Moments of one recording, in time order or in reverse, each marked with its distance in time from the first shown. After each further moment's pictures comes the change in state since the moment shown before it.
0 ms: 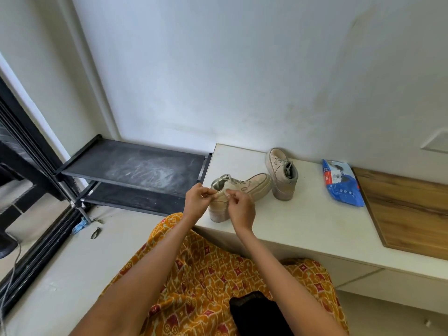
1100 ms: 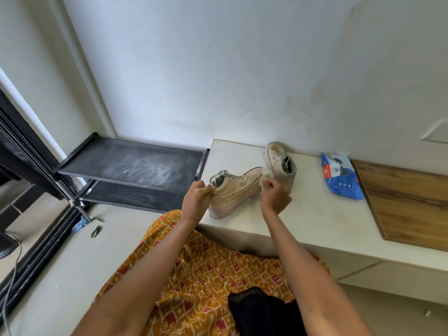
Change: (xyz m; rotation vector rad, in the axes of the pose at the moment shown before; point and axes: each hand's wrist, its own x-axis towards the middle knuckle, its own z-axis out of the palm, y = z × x) left_hand -0.011 0.008 0.003 0.280 0.041 0.275; right_hand 0.056 0.044 -0.052 -0.134 0.305 0.336
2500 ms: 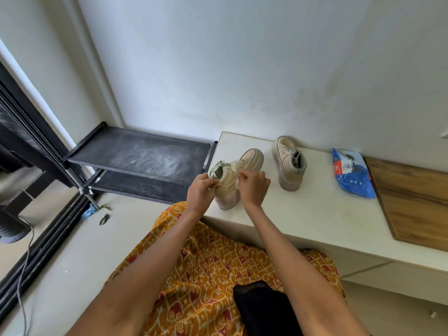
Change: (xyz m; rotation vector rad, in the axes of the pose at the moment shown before) left_hand -0.001 -0.001 -0.006 -0.044 0.023 -0.086; right_hand -0.046 -0.044 0.030 -0.192 -0.205 -0.380
